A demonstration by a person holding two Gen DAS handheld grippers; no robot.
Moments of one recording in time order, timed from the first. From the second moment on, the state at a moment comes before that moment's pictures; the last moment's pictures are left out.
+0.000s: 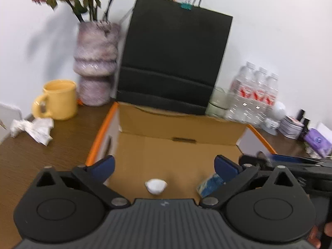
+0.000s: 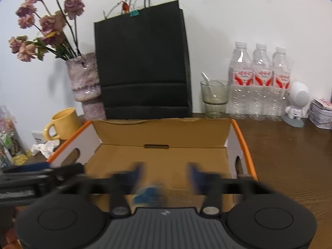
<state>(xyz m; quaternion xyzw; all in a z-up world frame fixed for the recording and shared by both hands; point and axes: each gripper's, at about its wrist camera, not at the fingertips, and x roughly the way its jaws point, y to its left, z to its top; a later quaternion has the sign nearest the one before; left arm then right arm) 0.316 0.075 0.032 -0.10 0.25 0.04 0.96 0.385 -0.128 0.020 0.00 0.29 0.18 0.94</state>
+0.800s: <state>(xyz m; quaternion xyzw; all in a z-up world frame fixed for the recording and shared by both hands) 0.282 0.081 0.060 -0.11 0.22 0.03 0.97 0.353 -0.157 0.053 0.02 0.26 0.18 0.95</state>
